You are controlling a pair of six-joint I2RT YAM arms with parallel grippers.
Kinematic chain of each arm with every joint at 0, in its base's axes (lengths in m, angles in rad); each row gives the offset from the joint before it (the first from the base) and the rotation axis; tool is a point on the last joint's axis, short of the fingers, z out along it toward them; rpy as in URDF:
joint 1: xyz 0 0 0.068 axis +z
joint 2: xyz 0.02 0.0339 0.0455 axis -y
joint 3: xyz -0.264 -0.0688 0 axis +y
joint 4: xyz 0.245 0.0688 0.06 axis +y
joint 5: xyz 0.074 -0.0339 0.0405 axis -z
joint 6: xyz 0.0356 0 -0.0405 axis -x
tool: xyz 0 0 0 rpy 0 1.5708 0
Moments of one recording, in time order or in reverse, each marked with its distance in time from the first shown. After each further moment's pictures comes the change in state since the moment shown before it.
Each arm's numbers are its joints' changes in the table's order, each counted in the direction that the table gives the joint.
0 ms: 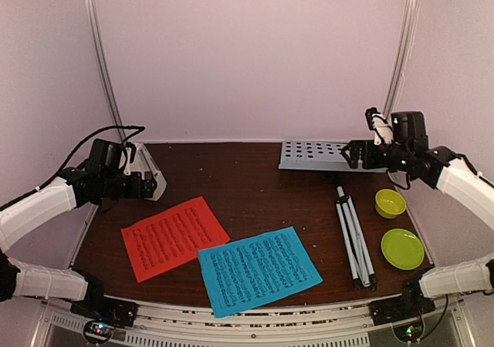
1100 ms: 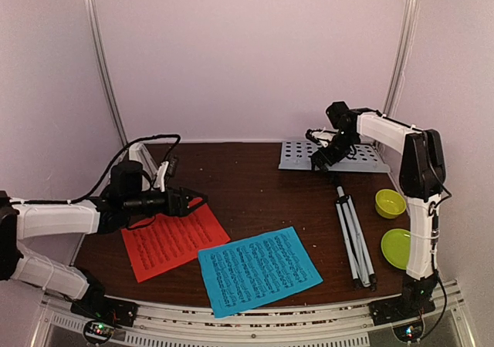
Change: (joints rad) left arm -0.206 -0.127 0.261 -0.758 0.615 0.182; right arm -0.063 -1.041 -0.912 0.517 -0.126 0.544
